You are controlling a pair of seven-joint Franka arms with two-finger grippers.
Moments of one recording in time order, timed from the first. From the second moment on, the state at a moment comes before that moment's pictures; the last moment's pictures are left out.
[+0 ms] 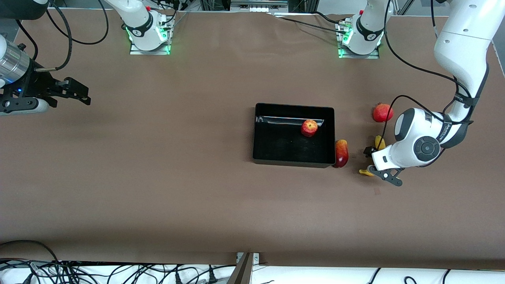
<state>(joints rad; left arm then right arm) 0.29 0.65 -0.34 -1.81 0.33 2.25 0.27 0.12 0.04 -0.06 -1.61 0.03 1.63 -0.01</state>
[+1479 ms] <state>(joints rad) 0.04 0.58 -0.63 -1.60 0.21 1.87 -0.74 0.12 0.06 -0.07 -1.61 0.03 1.66 -0.01</state>
